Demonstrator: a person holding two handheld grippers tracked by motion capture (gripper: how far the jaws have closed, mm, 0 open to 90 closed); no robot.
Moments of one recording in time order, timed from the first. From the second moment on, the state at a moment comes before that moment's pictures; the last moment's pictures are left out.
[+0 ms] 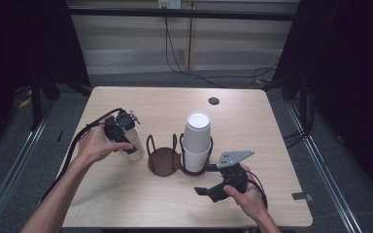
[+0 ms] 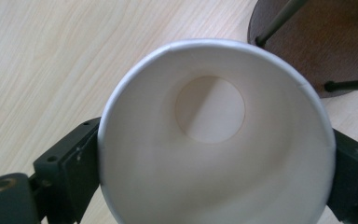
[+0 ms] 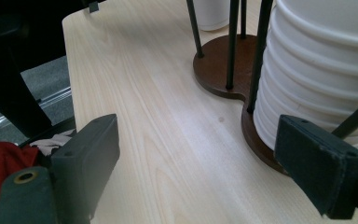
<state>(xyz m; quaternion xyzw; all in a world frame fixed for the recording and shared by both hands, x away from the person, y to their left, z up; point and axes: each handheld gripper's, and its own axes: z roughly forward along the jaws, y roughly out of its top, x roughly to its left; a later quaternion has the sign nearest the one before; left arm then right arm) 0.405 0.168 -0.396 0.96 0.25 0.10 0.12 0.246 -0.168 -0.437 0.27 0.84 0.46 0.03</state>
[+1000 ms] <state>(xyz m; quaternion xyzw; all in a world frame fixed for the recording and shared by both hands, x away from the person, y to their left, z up) 0.402 0.193 -0.427 0.95 0.27 0.04 0.17 0.250 -0.167 -0.445 0.28 0.85 0.44 0.01</state>
